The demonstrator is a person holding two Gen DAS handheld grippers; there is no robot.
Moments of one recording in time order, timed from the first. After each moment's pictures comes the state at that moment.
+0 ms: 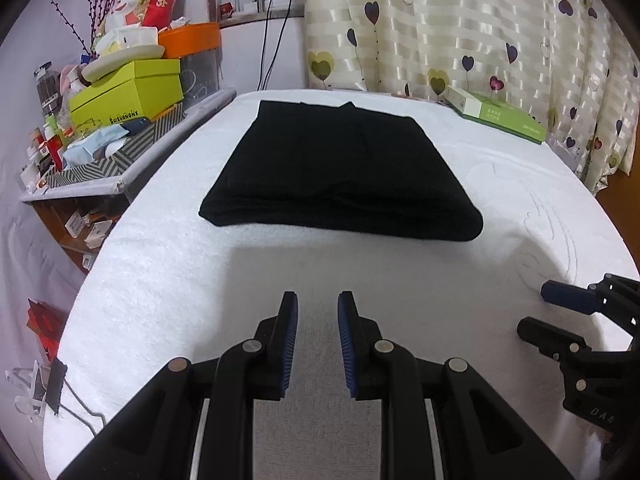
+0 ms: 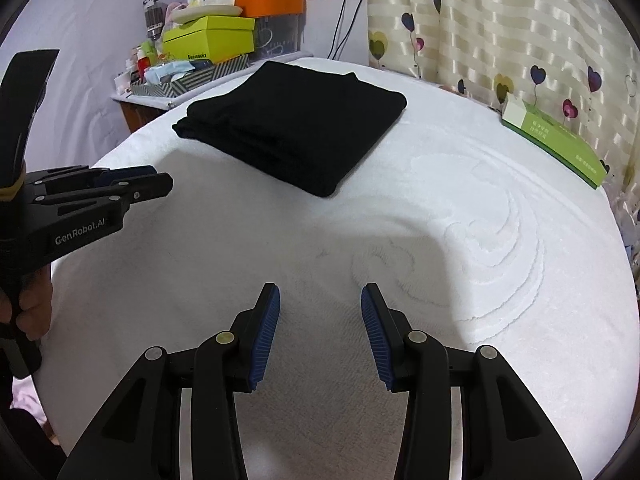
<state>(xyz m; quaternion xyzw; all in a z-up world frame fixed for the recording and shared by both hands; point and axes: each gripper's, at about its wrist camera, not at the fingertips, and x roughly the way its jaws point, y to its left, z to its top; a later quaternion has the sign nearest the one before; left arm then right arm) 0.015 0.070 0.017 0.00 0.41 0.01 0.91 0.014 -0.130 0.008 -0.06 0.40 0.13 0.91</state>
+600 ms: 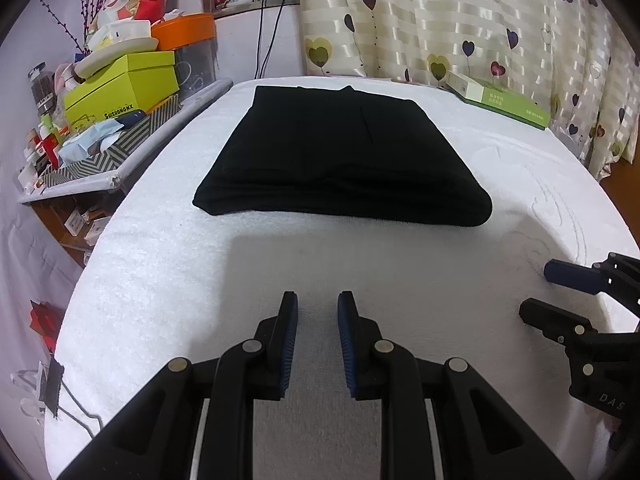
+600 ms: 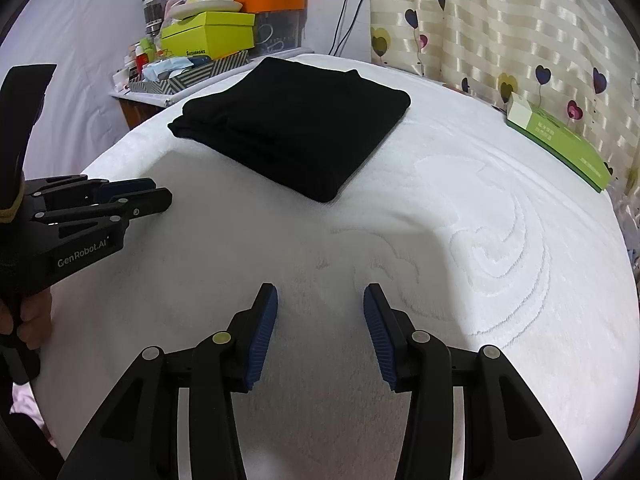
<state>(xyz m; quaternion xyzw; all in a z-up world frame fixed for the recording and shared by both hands) 0.022 0.068 0.009 0.01 0.42 0.01 0.91 0.025 -0.126 0.007 -0.07 0.40 0.13 0.90</state>
